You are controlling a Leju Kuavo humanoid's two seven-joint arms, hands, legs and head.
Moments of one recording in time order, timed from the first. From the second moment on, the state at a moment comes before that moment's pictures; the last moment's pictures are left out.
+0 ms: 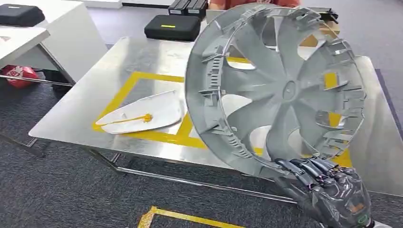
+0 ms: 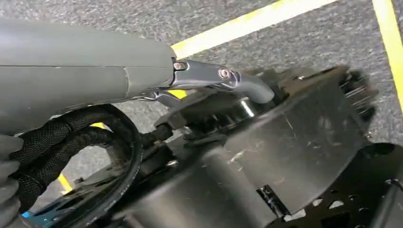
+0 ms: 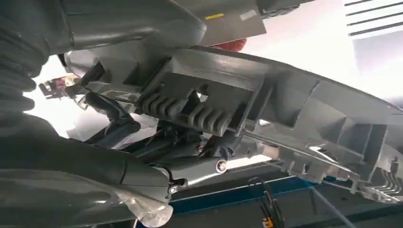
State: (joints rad) left arm -0.02 0.54 -1.42 -1.14 1.01 0.36 -0.06; right arm 0.11 -0.65 0.61 -2.16 1.40 -0.48 0.17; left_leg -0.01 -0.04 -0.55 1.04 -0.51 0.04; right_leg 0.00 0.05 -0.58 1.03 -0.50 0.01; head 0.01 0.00
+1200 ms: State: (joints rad) left arm -0.02 0.53 -1.42 -1.14 1.01 0.36 -0.05; right arm 0.11 -0.65 0.62 -2.16 1.37 -0.47 0.16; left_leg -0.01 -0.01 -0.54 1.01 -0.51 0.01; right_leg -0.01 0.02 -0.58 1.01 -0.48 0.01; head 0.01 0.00
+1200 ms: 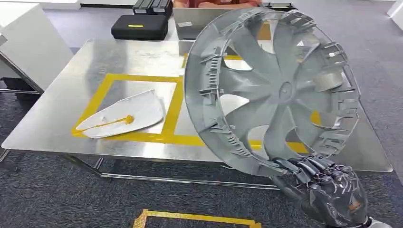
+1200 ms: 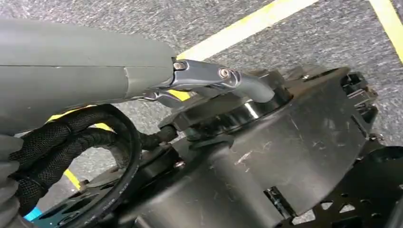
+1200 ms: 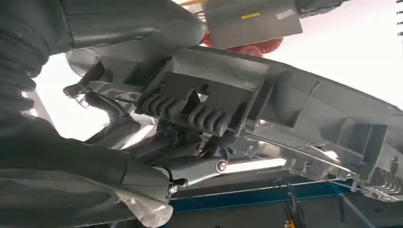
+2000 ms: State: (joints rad) left arm -0.03 0.54 -1.45 -1.14 1.04 0.38 -0.06; right arm 0.07 -0.77 0.40 -2.09 1.10 -0.09 0.18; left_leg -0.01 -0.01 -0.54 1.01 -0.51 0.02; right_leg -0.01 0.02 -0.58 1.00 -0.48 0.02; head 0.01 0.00
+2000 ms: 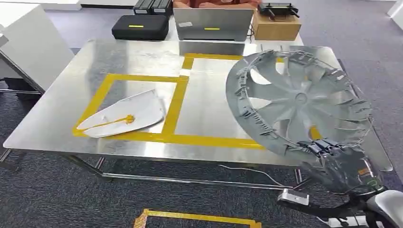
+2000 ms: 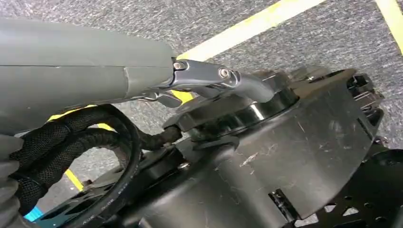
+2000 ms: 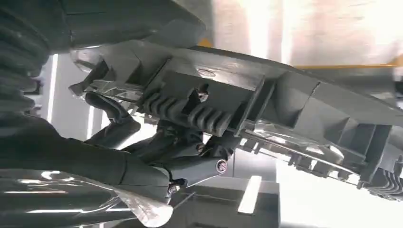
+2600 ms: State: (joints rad) left arm -0.05 0.56 -1.44 -1.13 1.01 0.26 -0.07; right arm -0.07 -0.89 0.40 -1.97 1.17 -0.11 -0.01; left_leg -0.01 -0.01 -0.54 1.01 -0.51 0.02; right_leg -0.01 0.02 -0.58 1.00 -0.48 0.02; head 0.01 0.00
